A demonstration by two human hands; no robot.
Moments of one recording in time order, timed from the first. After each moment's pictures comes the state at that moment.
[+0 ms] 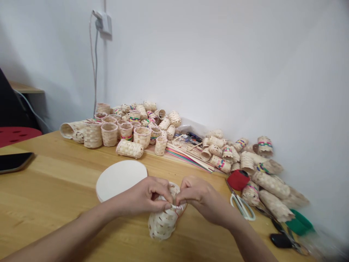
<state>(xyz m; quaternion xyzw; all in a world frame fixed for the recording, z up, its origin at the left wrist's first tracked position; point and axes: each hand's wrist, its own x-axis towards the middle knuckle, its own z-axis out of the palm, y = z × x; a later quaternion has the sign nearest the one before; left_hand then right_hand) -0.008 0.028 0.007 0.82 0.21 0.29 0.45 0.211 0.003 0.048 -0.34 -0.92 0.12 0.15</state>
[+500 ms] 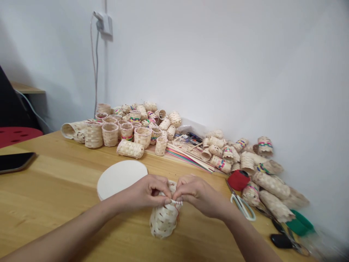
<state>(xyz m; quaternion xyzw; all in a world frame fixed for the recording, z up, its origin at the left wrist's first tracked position) -0.009 0.035 0.002 0.82 0.20 0.30 0.45 0.204 0.015 0.051 -0.32 -0.93 0.16 0.14</state>
